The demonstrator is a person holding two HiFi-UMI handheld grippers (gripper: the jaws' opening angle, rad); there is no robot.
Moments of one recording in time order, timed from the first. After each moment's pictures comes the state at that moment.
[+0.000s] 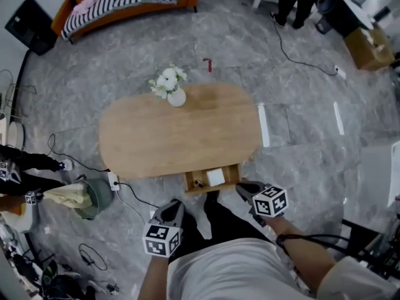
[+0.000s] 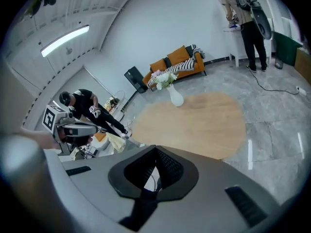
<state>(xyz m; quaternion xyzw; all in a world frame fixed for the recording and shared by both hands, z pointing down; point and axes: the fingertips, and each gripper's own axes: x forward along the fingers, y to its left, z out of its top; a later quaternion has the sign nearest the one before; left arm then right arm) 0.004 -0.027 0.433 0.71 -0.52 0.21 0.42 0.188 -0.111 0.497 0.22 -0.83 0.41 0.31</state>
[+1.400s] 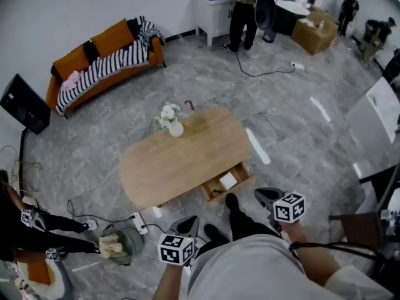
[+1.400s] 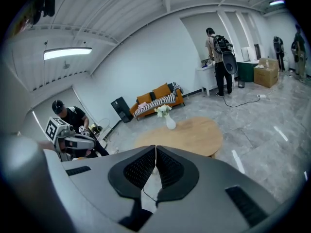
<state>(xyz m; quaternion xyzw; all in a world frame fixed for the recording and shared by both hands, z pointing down) -0.049 0.096 0.327 0.83 -0.39 0.22 0.33 0.182 0.039 0.348 0.41 -0.82 0.35 0.17</state>
